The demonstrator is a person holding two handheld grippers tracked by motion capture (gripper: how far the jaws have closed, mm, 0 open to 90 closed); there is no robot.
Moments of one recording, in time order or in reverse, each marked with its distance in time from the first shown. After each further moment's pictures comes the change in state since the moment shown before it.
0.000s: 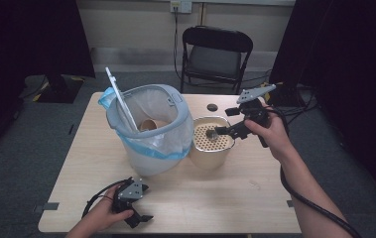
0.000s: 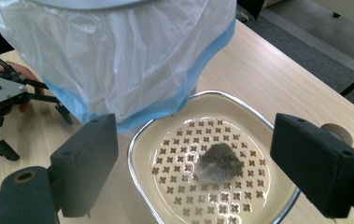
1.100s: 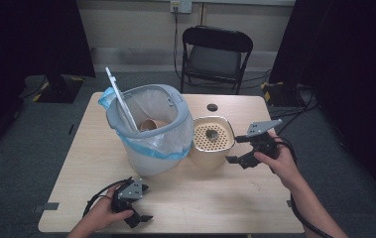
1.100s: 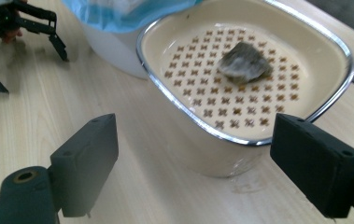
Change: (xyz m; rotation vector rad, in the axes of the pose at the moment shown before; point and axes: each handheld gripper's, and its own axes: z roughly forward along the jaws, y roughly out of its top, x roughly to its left) left arm 0.001 0.000 0.000 -0.001 -0.013 0.002; right arm 0.017 -0.088 0.002 0.060 -0.010 -0.021
